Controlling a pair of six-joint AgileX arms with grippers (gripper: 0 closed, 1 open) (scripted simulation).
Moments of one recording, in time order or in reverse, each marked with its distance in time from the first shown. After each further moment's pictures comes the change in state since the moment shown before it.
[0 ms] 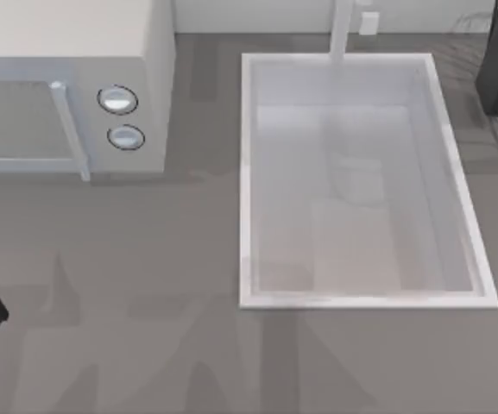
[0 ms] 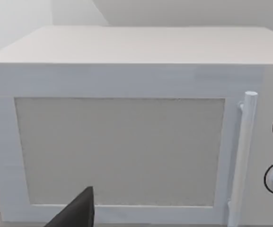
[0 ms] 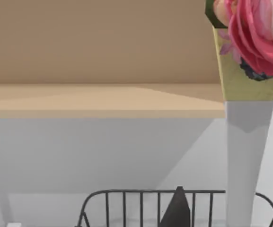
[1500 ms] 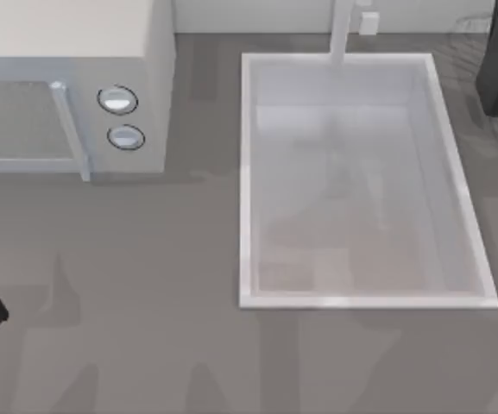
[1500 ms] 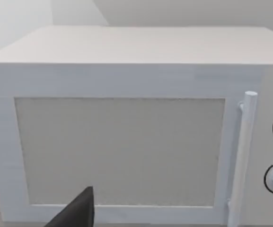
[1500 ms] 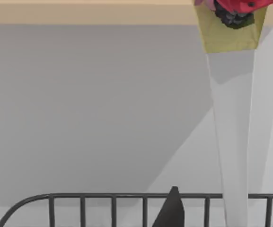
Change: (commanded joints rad) left arm 0.000 0.000 0.000 0.000 0.000 0.000; right arm 0.253 0.743 -0.184 1.006 0.292 0.029
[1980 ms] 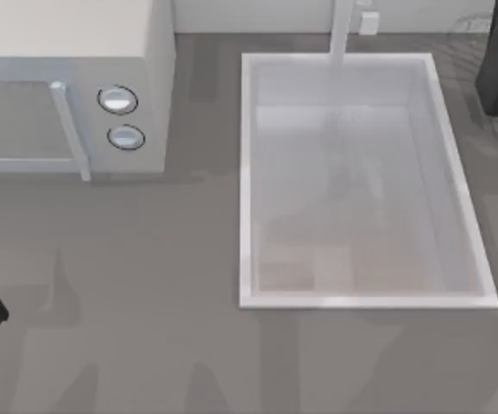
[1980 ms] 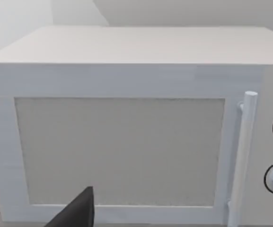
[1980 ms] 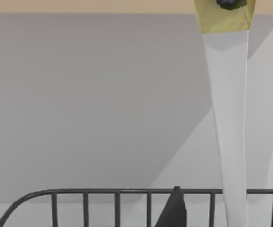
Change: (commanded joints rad) left arm 0.000 0.000 0.000 0.000 0.000 0.000; right arm 0.013 0.022 -0.010 0.026 0.013 0.000
